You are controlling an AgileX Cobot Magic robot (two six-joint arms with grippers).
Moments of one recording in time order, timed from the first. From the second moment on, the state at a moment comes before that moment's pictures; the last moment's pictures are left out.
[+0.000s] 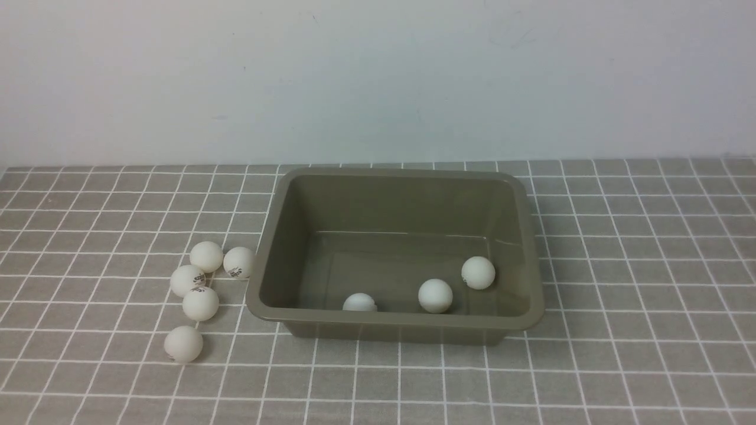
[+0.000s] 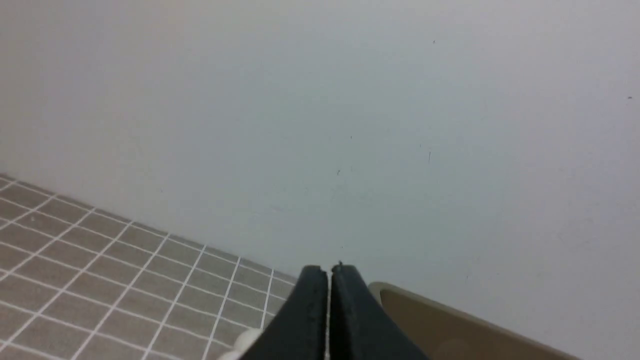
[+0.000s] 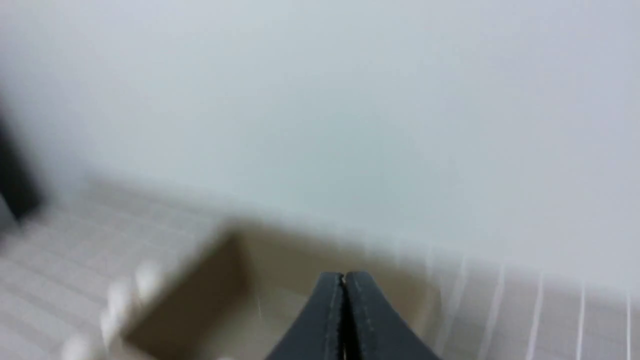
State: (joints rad) right arm 0.46 0.35 -0.59 -0.08 0.37 0.22; left arm -0.06 -0.01 0.02 -0.45 -0.06 -0.03
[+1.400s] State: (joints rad) right arm 0.46 -0.01 -0.38 -0.27 0.45 0.36; left arm -0.06 1.62 -0.76 -0.21 0.42 0.20
